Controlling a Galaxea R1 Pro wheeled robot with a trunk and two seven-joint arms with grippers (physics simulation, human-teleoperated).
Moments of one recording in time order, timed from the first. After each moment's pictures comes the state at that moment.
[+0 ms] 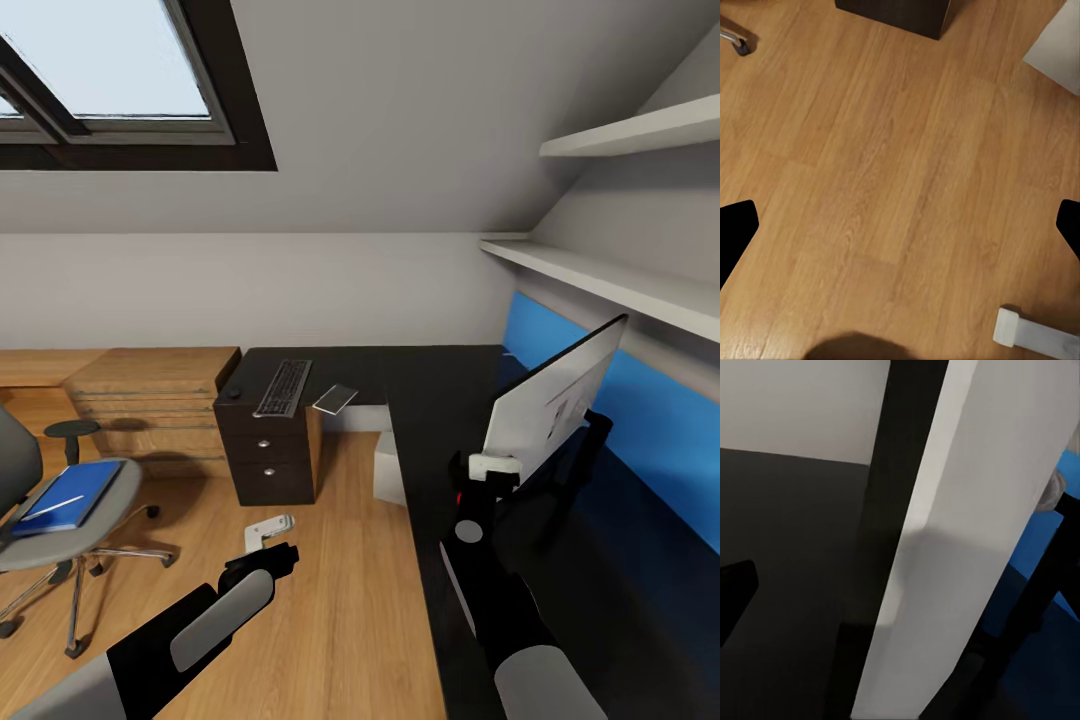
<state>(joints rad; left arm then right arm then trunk) -0.59 0.23 -0.89 -1.25 1.31 0.25 1.06 -0.55 0.17 0.02 -0.99 0.33 0.02 -0.56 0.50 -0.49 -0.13</state>
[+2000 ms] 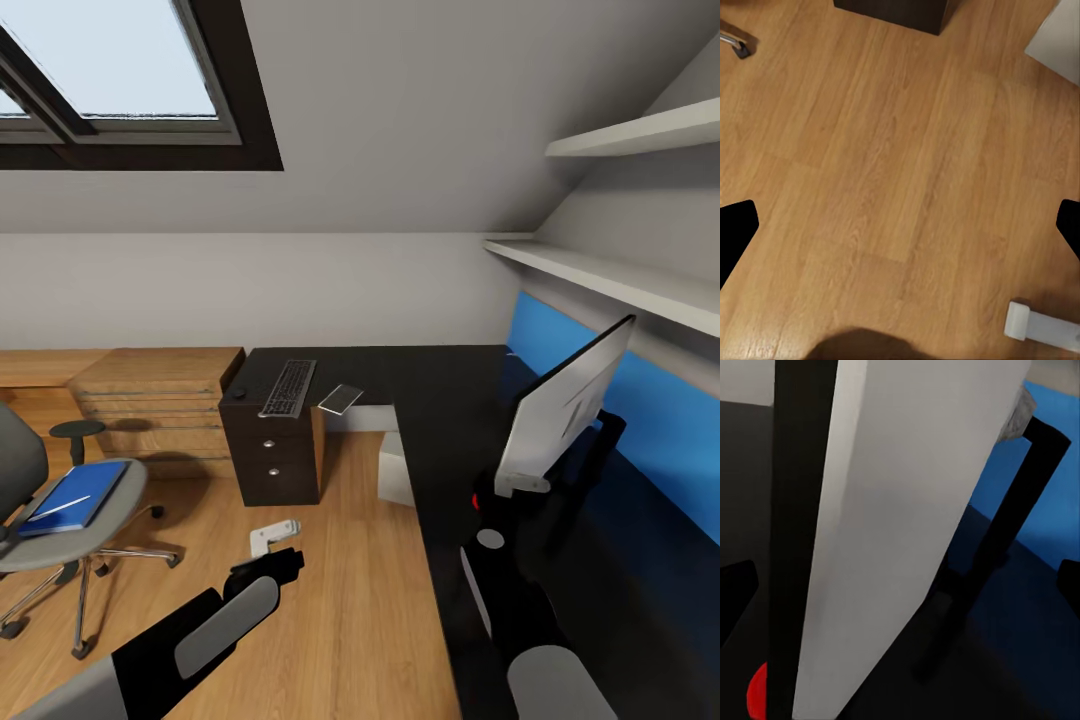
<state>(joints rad) -0.59 0.22 -0.93 -1.25 1.31 0.25 1.06 -0.56 0.16 -0.13 -0.91 0.32 0.03 -0.56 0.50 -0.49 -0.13</state>
